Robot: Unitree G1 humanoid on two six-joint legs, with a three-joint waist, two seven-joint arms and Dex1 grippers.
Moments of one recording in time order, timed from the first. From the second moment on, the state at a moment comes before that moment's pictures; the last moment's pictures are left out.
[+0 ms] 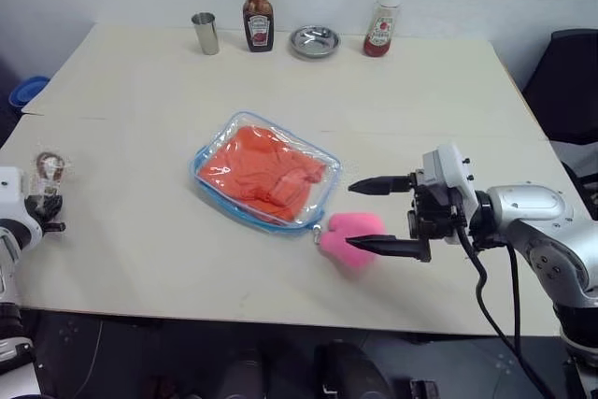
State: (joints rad) left arm -0.32 0.82 0.54 0.49 -0.16 0.43 -0.35; right arm -0.44 -0.81 0.00 -0.42 0.74 0.64 1.06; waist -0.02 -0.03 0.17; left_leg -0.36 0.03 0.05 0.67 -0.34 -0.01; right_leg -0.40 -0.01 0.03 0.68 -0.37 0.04
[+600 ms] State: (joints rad) left arm -0.18 1.08 0.54 0.07 -0.38 0.44 -0.84; right arm -0.38 -0.82 -0.04 -0.45 0.73 0.64 1.05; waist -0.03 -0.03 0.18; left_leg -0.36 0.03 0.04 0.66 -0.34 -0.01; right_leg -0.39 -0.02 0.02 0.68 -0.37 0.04
